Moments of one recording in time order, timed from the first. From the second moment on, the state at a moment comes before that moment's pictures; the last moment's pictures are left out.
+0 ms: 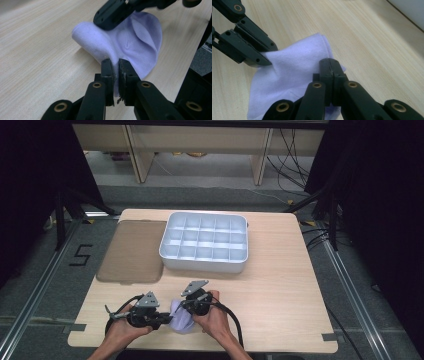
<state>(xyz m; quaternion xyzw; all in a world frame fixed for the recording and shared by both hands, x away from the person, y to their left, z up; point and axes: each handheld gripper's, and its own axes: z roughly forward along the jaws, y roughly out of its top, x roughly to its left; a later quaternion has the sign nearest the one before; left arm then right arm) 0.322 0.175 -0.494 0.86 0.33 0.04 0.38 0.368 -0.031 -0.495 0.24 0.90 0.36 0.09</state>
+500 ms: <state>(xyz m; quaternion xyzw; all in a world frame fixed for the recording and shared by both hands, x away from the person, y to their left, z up) 0.318 0.176 -0.487 0.86 0.32 0.05 0.39 0.339 -0.057 -0.488 0.24 0.91 0.34 0.05</state>
